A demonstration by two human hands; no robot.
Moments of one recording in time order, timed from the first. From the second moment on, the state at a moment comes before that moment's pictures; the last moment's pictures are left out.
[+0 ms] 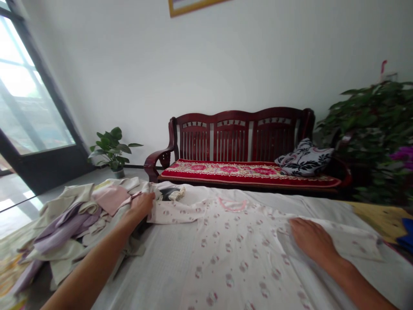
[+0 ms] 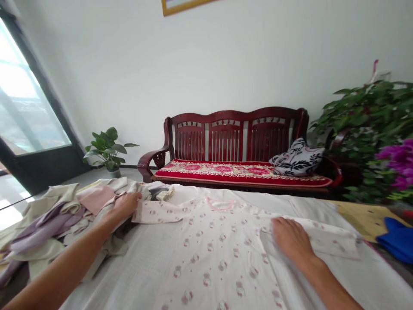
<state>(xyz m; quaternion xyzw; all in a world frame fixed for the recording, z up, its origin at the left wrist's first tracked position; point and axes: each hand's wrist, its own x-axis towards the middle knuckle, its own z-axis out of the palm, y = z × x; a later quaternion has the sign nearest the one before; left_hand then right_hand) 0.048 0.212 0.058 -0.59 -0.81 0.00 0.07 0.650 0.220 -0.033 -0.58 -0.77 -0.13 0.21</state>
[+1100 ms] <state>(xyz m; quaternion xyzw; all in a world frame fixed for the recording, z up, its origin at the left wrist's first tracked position) 0.176 0.303 -0.015 -0.70 -0.71 -0.07 0.00 0.373 0.194 -0.046 -0.40 -0.89 0.08 0.21</state>
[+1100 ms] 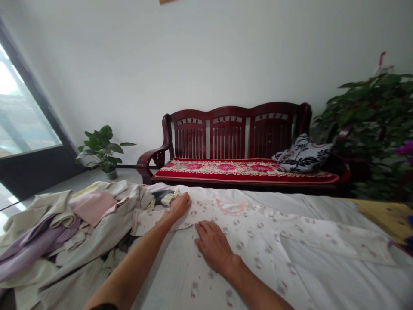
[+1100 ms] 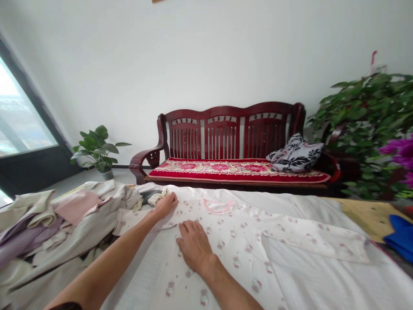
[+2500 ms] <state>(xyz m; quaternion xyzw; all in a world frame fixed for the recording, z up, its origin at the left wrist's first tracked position) 0.227 0.215 -0.053 -0.77 -0.62 -0.15 0.06 0.470 0.195 -0.027 -0.52 -0.84 0.07 0.10</state>
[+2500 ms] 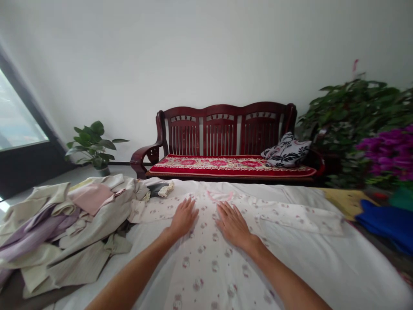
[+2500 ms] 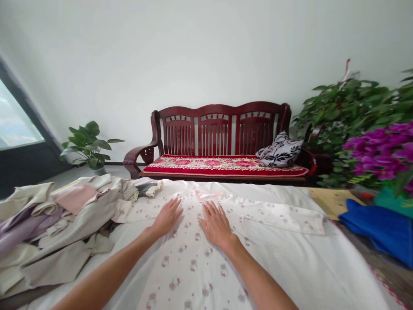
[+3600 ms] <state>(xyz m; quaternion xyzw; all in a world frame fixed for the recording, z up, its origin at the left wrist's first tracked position) 0.099 0.138 0.016 -0.68 -0.67 -0.20 0.22 0.499 0.162 -0.054 -0.55 -0.83 -0.03 0.10</state>
